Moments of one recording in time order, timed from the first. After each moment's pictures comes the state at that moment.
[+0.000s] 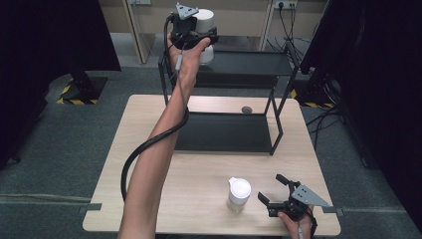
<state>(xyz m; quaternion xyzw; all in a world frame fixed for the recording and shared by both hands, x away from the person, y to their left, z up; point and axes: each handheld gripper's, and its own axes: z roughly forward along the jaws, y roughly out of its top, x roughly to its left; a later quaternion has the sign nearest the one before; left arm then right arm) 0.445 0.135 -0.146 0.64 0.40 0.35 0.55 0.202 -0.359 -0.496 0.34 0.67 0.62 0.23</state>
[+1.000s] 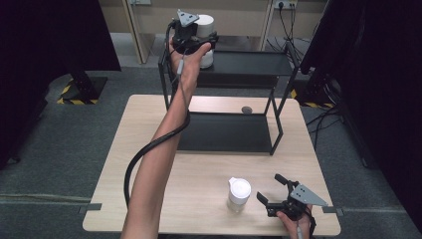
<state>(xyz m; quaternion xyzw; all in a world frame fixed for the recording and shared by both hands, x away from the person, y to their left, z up) 0.449 0.137 -0.165 0.62 0.41 0.34 0.57 0.204 -0.357 -0.496 0.34 0.68 0.62 0.22</state>
